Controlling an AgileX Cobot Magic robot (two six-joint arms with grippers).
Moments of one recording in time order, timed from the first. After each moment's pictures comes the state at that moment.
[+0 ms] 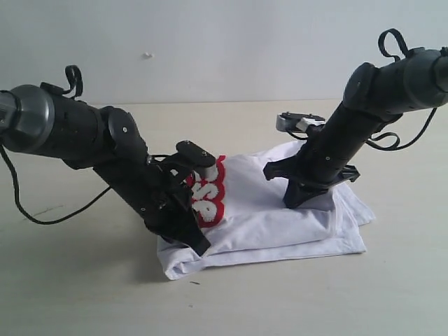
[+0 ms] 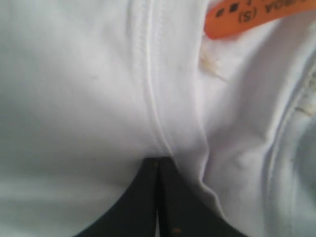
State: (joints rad) left arm -0.58 2.05 -1.18 -0.58 0.60 0.79; right arm 0.11 2.16 -1.37 0.48 0.80 -0.34
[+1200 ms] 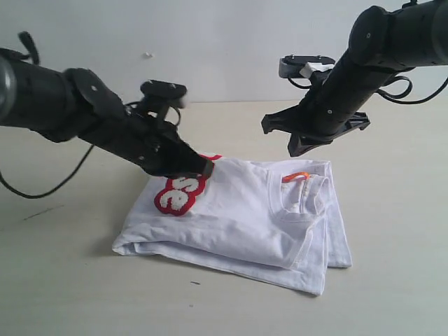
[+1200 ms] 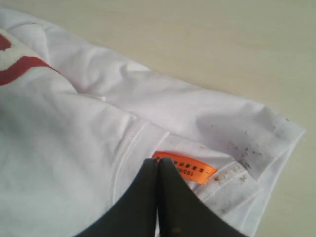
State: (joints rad) left arm -0.51 1.99 -1.24 -0.77 0.39 0.74; right arm 0.15 1.99 -1.42 0.27 0.73 -0.10
